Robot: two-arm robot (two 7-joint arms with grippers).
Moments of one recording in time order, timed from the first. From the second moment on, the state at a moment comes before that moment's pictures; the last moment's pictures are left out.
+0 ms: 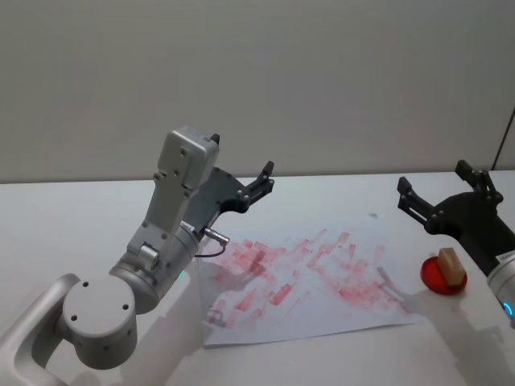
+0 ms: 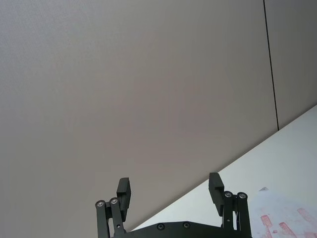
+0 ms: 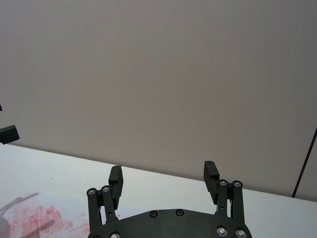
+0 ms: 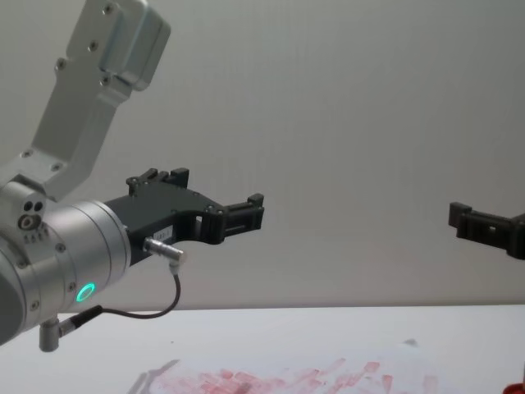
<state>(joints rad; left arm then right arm) -0.24 0.38 0.45 -1.63 -0.20 0.01 -0.01 -0.01 0.34 -0.23 -1.77 0.29 0.03 0.07</state>
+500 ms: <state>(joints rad) -0.24 0.38 0.45 -1.63 -0.20 0.01 -0.01 -0.01 0.34 -0.23 -1.77 0.29 0.03 0.07</state>
